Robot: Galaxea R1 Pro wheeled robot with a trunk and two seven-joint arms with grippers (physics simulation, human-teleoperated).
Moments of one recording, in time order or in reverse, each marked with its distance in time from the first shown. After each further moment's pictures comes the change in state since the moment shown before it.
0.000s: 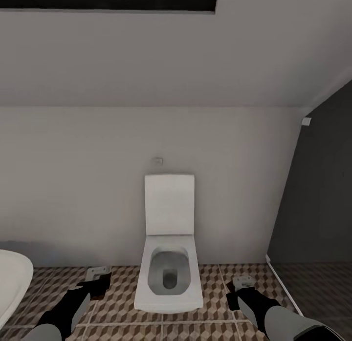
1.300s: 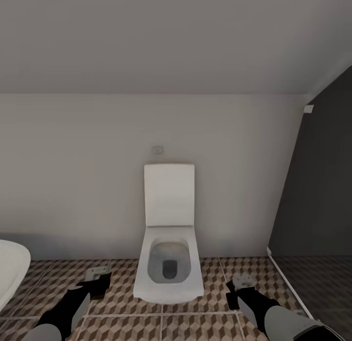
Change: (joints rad) left arm 0.000 0.000 0.002 -0.001 0.000 0.000 0.000; right arm 0.000 0.001 -0.003 0.000 0.000 -0.010 -0.002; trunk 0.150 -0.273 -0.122
